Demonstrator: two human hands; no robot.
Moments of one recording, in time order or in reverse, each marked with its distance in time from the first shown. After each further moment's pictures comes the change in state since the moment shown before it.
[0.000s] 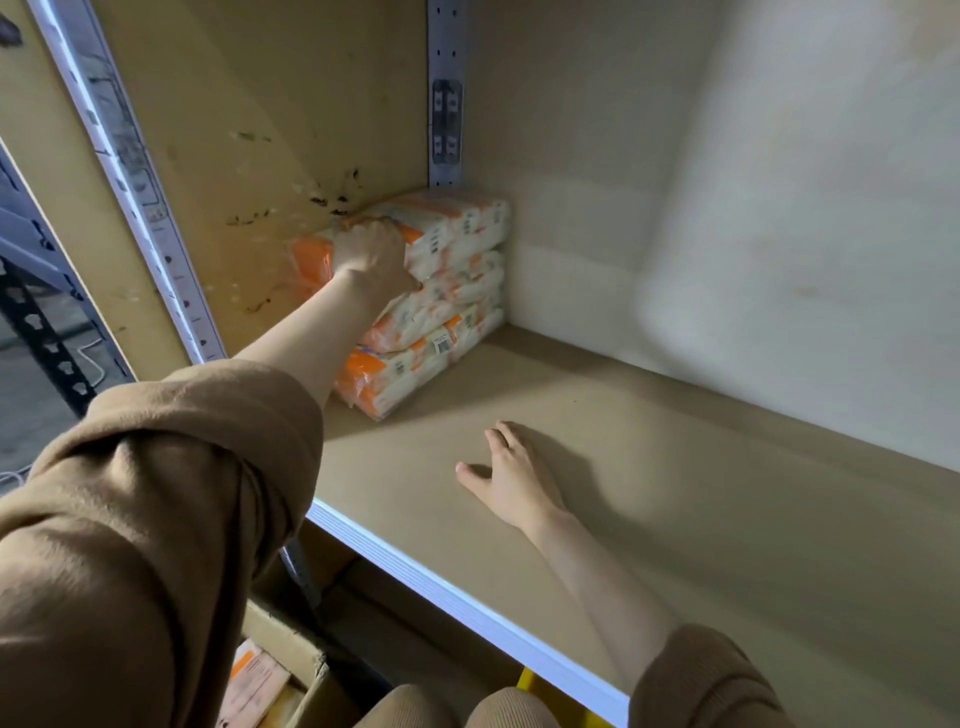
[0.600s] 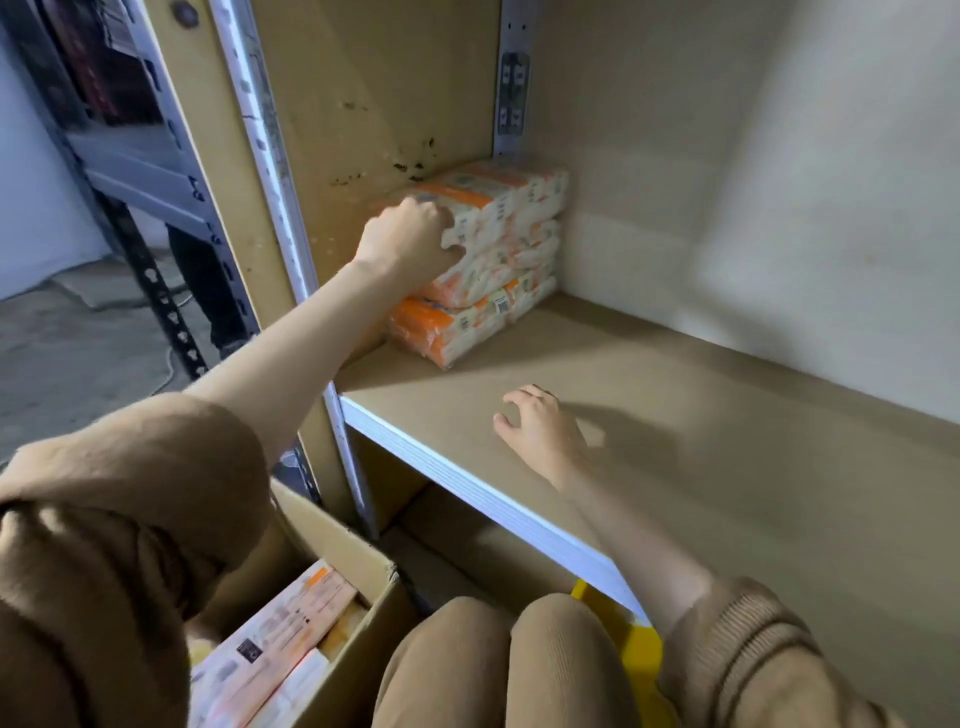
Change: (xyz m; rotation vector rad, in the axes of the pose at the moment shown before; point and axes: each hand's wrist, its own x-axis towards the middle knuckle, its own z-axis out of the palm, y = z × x) left_hand -0.094 -0.036 -0.038 -0.207 -0.048 -0.002; right_hand -0.034 -0.044 0.006 0.006 0.129 -0.115
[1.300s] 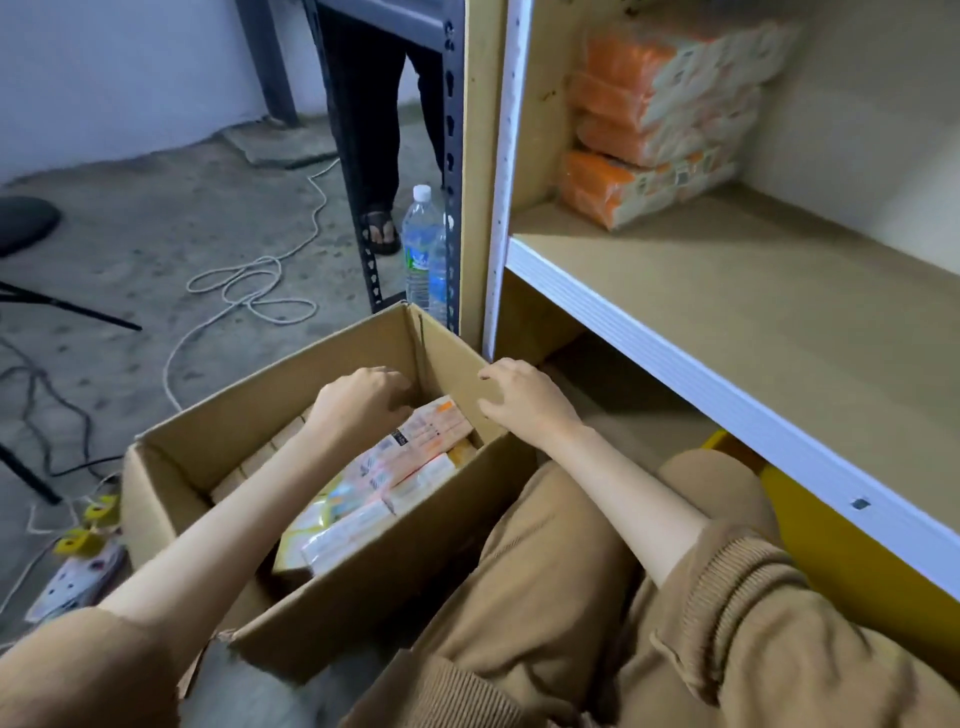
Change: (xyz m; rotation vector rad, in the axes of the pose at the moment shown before) left_hand -0.304 -0.142 0.073 0.073 -0.465 -0.346; right_hand -0.115 -0.106 0.109 -0.032 -0.373 -0.405
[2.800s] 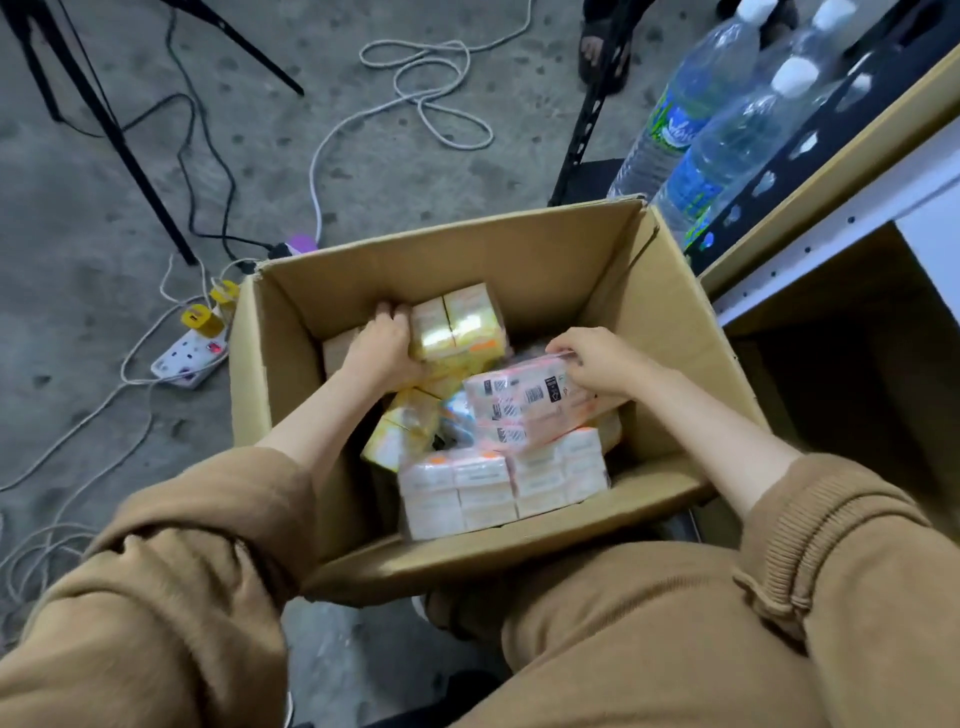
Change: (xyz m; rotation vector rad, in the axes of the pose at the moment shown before) left_hand 0.062 -0.167 0.156 -0.343 -0.181 -0.558; right_hand 0.179 -0.001 0.143 -0.195 -0.616 -0.197
